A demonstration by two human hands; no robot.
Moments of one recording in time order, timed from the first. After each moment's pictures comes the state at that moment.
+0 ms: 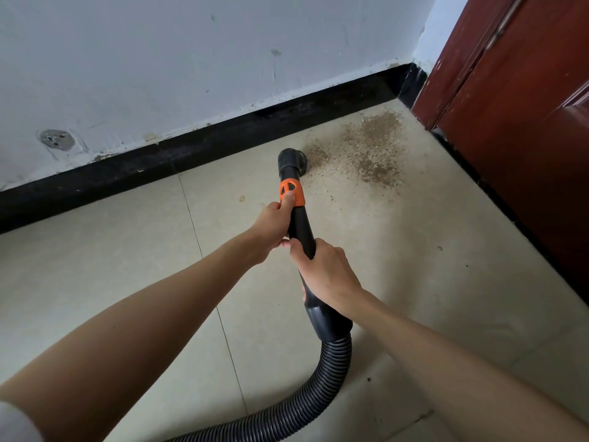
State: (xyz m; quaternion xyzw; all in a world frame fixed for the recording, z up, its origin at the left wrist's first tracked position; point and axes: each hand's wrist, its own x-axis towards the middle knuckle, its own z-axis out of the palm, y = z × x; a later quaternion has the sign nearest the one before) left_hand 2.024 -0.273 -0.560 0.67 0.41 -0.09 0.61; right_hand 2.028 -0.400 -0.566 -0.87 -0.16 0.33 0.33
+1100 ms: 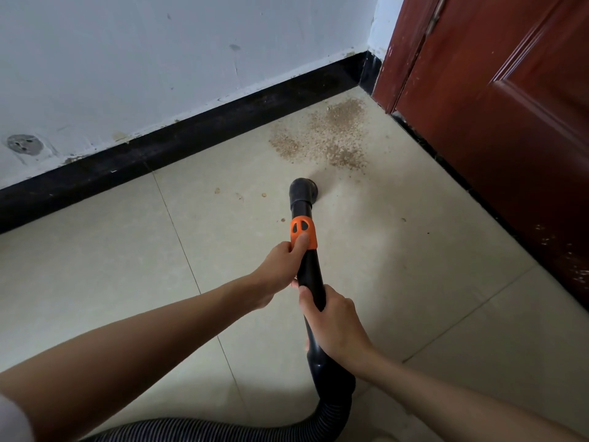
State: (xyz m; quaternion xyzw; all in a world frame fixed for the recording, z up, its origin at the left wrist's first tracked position) left_hand 1.967 -0.360 -0.553 0.70 0.34 -0.17 0.61; right_hand 1.953 -0.495 -0.570 -0.85 -0.09 0.34 0.40
